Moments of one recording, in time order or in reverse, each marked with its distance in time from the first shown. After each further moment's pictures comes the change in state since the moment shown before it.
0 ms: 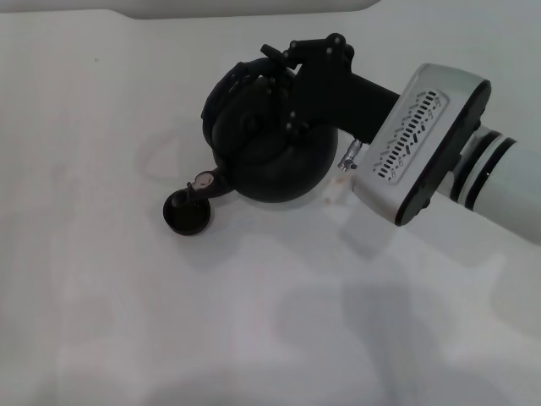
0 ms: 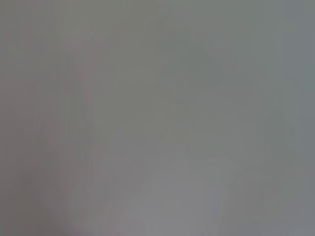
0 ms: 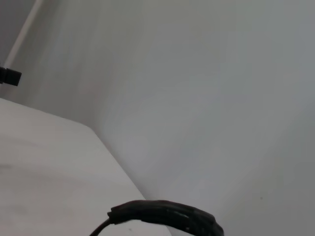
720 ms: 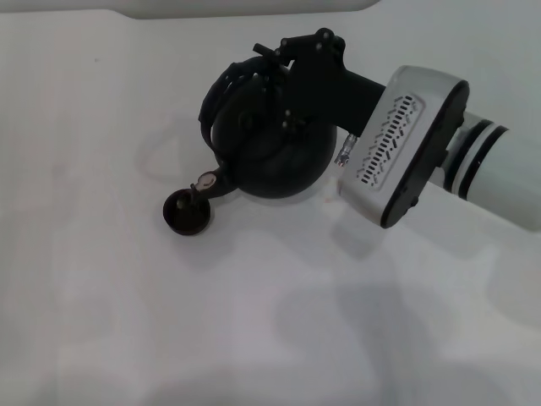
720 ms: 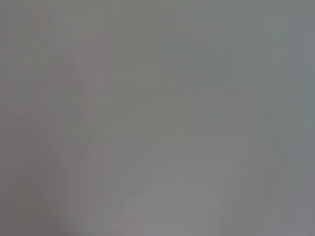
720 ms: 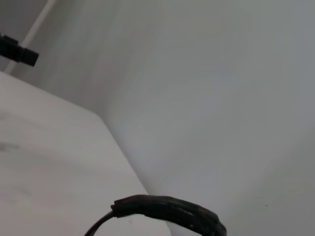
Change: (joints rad) left arm -0.002 -0.001 0.000 0.000 0.000 0.000 0.000; right arm 0.030 0.000 0.010 -0.008 -0.104 -0.038 0.000
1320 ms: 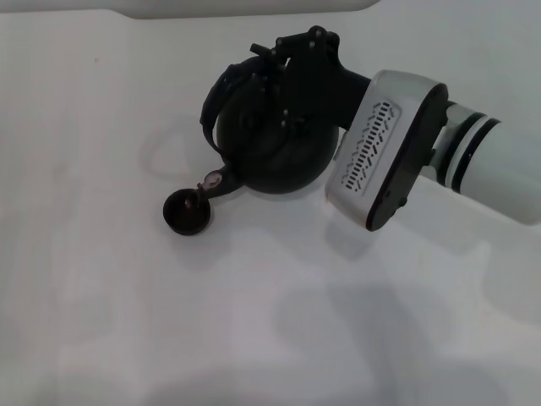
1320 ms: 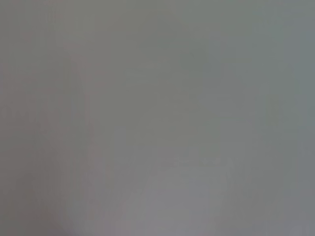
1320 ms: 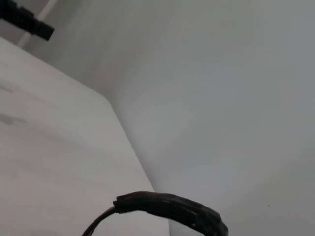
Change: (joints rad) left arm -0.001 0.000 0.000 0.000 0.000 0.000 0.000; right arm 0.017 0.000 -0.005 -0.028 -0.090 -0.070 0.000
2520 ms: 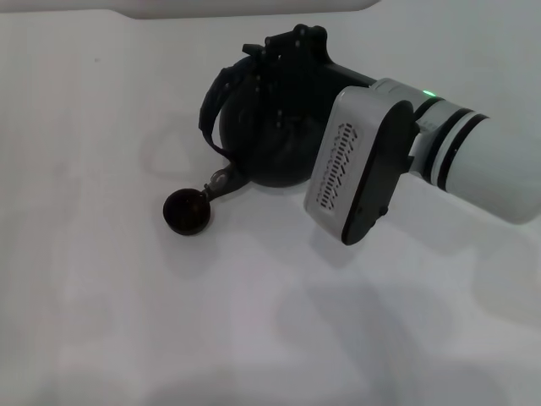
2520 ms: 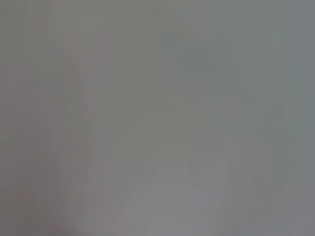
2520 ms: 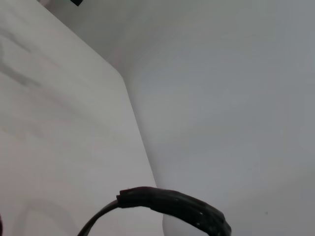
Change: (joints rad) left arm 0.000 -0.001 -0.001 -0.002 0.000 0.000 0.000; right arm 0.000 0.000 -0.046 -0.089 -0.155 -0.143 0.000
